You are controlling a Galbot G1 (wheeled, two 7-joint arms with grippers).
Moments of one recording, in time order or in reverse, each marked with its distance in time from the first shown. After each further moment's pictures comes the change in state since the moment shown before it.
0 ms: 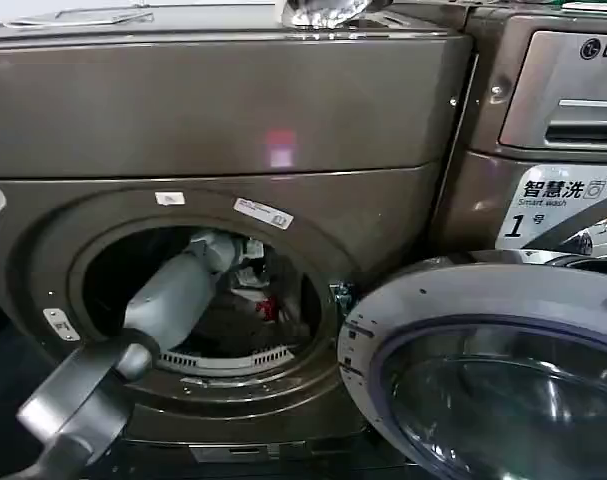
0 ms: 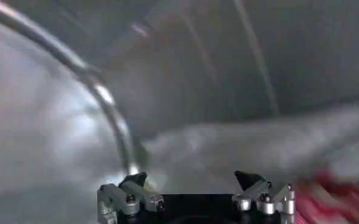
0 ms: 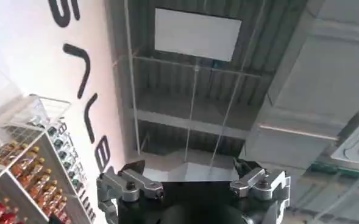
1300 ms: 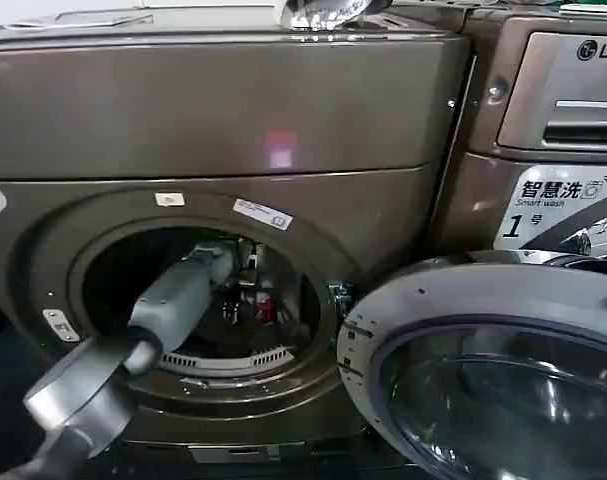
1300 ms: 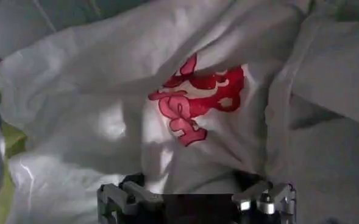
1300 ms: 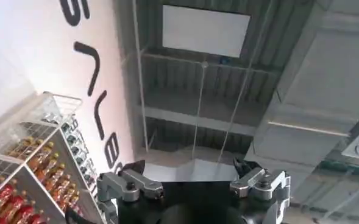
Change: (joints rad) left arm -0.019 -0.012 0.125 0.106 0.101 0.067 0.280; right arm 0.039 0.028 -0.061 0.036 -0.041 0.010 -0.004
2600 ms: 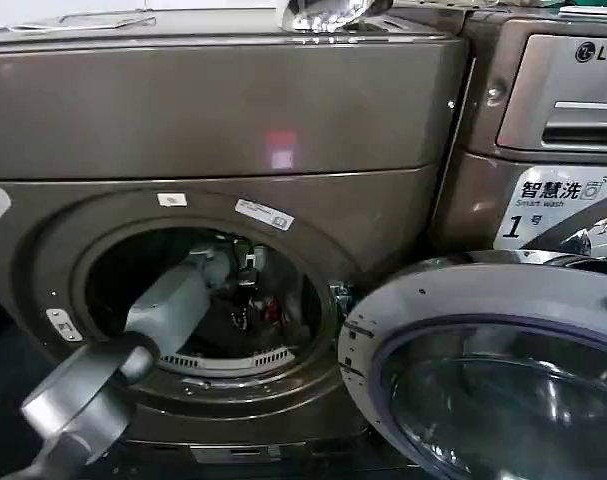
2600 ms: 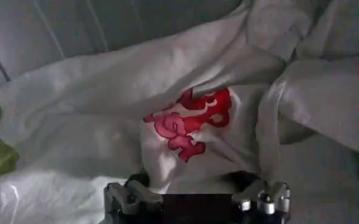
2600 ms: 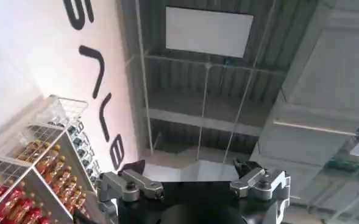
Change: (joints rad) left arm 0.040 0.009 -0.042 -0.002 -0.115 -0.033 0.006; right arm -0.005 -0.001 -0.007 0.009 0.001 -0.001 -0.004
